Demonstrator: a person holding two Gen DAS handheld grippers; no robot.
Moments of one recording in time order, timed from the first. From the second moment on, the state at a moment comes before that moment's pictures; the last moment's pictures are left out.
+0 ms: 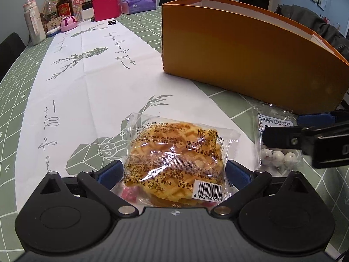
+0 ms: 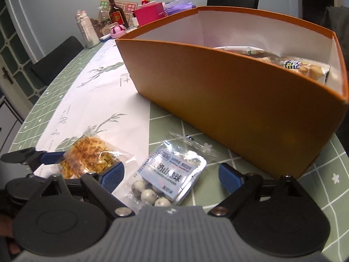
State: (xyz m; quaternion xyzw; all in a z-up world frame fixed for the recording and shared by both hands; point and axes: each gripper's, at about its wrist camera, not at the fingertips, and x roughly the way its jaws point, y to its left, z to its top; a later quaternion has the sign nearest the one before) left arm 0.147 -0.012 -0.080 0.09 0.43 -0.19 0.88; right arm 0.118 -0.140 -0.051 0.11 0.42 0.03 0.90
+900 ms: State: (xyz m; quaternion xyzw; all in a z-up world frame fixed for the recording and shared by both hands) left arm 0.135 -0.007 -0.074 0.09 0.41 -0.19 0.89; right arm 0.118 -0.133 -0.056 0.05 0.41 0.06 0.91
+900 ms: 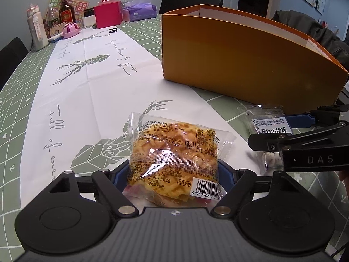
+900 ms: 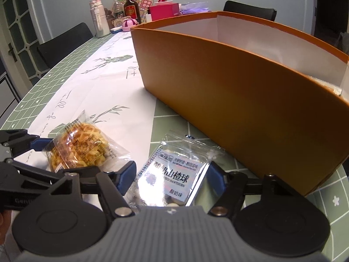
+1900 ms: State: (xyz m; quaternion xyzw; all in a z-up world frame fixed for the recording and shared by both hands) left arm 0.123 0.017 -0.048 0.07 0.40 -0.17 0.90; right arm 0.107 -0.109 -0.049 0.00 0.42 0.09 0.90
